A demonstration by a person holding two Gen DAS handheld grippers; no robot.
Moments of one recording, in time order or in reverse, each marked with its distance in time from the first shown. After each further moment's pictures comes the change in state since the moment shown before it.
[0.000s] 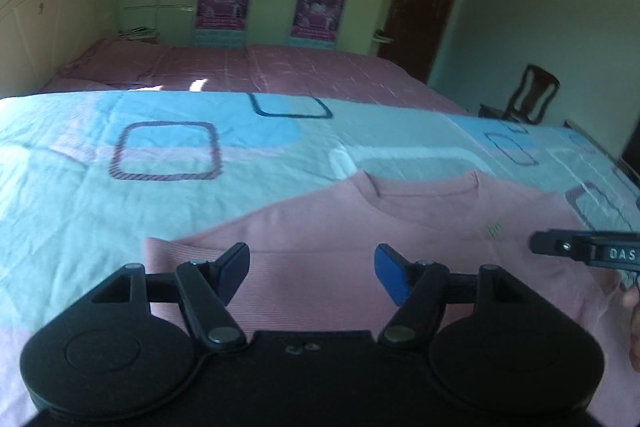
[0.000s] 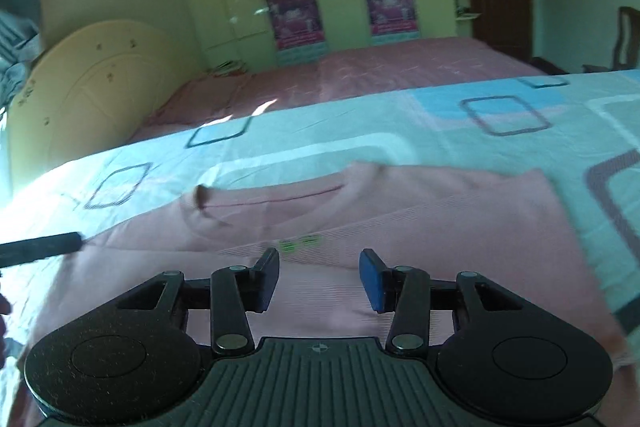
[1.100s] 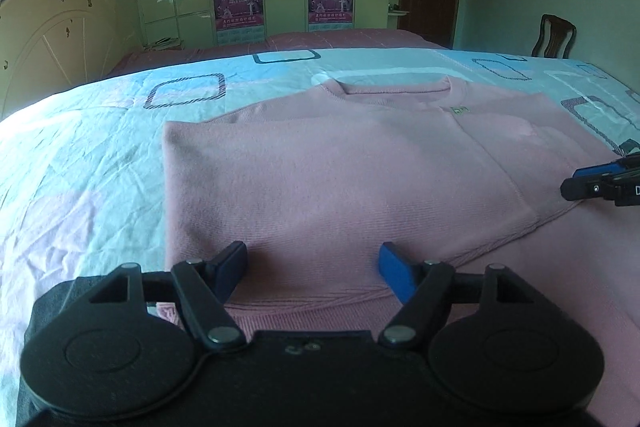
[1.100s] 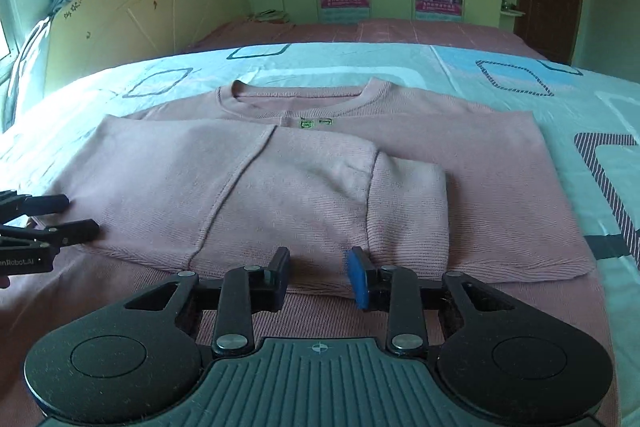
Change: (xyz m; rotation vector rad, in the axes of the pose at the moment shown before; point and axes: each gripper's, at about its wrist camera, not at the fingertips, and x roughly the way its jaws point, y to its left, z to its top) left arm -0.066 -0.049 -0.095 0.086 0.023 0.171; right arm -0.050 -0.021 -0.070 -0.190 0.079 -0.017
